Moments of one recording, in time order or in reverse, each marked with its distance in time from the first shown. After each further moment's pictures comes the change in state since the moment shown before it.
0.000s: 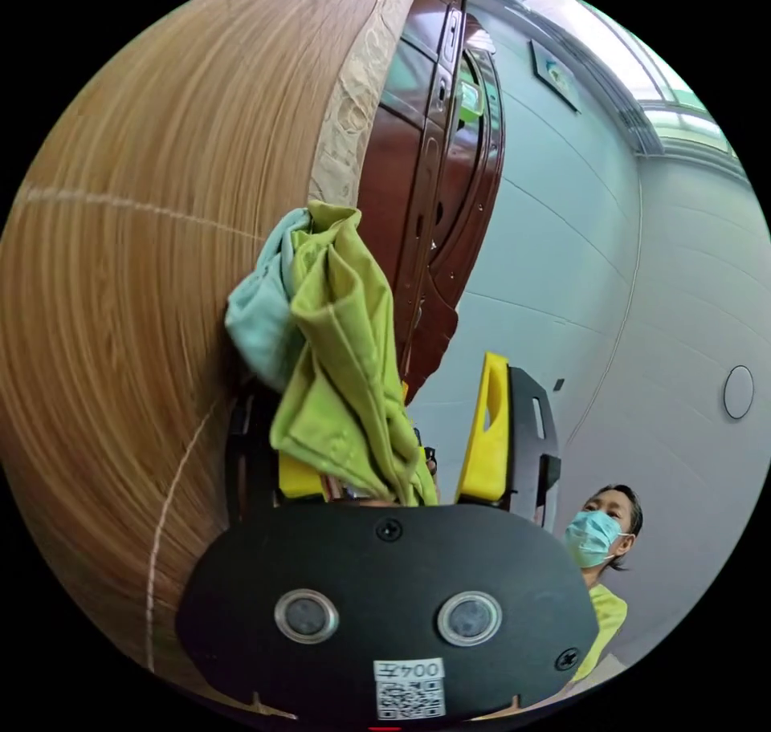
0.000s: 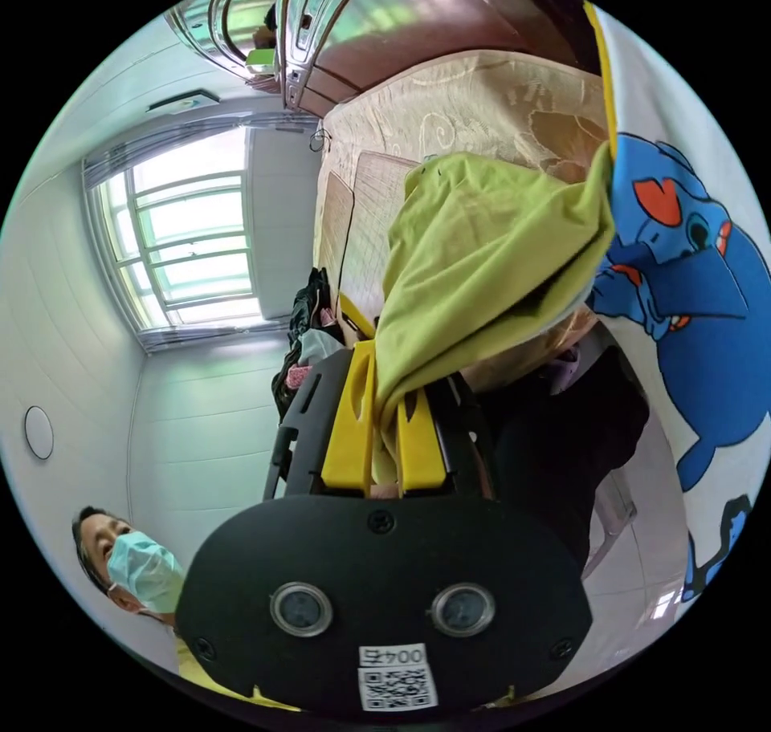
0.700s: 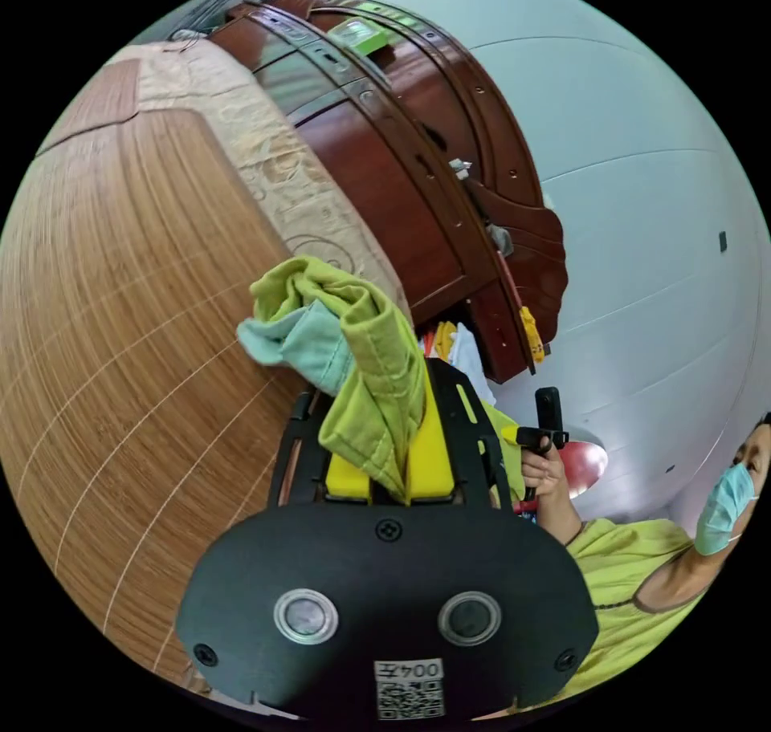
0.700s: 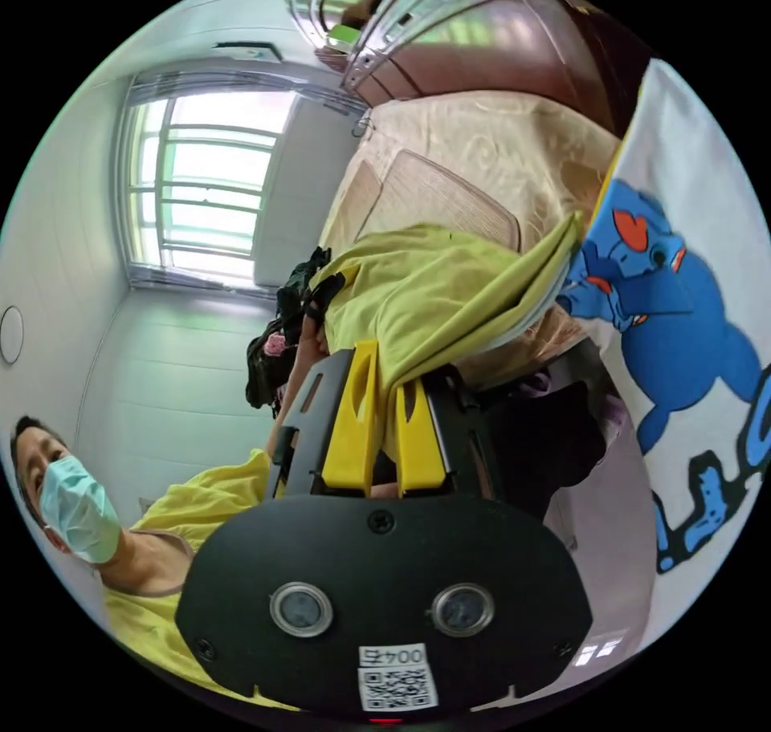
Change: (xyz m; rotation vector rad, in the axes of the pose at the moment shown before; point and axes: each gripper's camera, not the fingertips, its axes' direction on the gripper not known) left arm 0.085 0.082 0.108 -0.145 -0.766 0.415; right arm -0.111 0.066 -0.052 0.005 0.097 -0.263
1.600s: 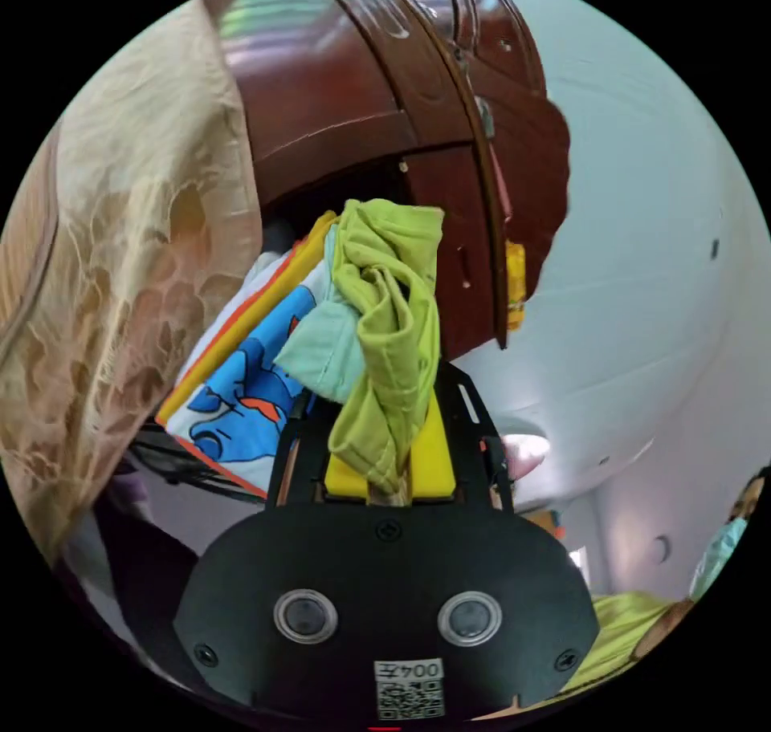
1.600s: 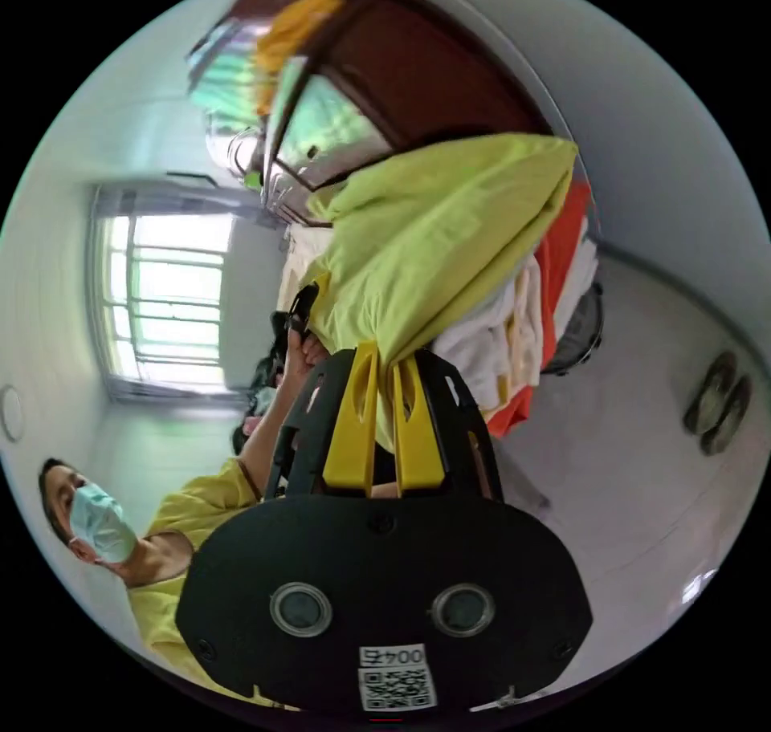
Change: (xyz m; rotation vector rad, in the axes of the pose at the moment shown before) left arm 0.006 0.061 0.407 -0.108 0.365 -0.092; right arm 0.084 0.196 -0.333 0.374 0.039 0.304
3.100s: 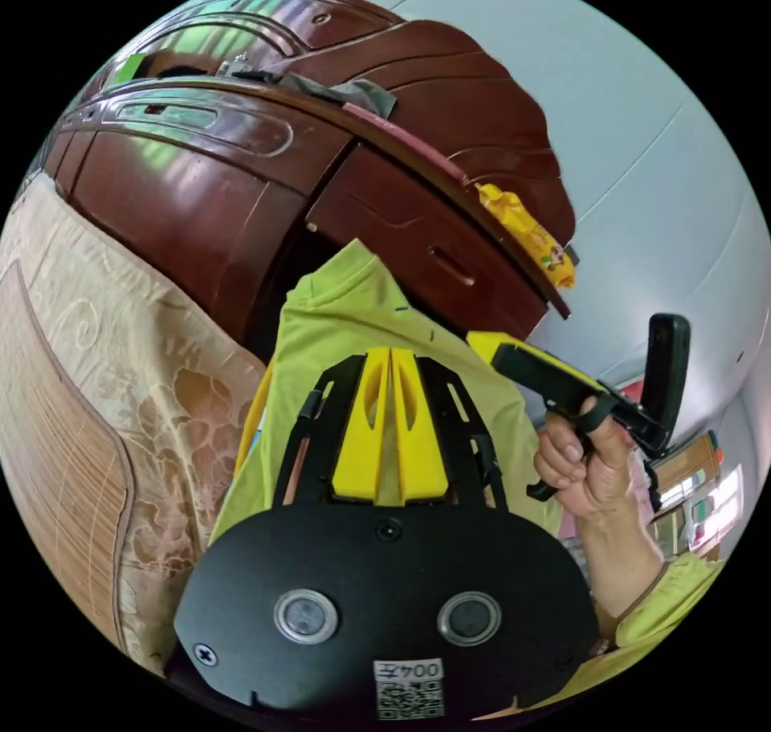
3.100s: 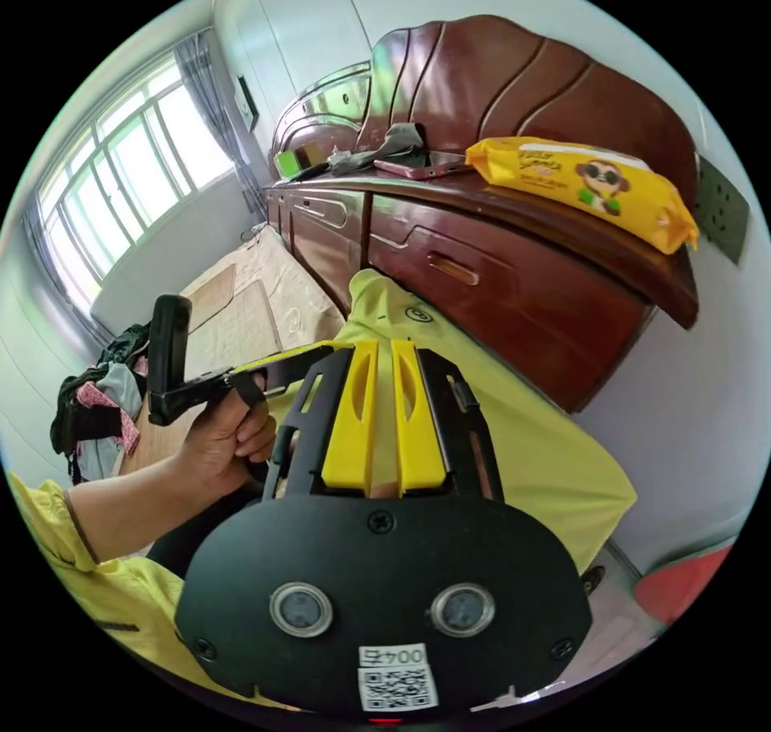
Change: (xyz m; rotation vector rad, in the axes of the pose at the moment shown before) left arm -0.043 -0.017 0.138 -0.056 -0.547 0.435; right arm -0.338 -0.091 0.141 0.265 0.623 -0.616
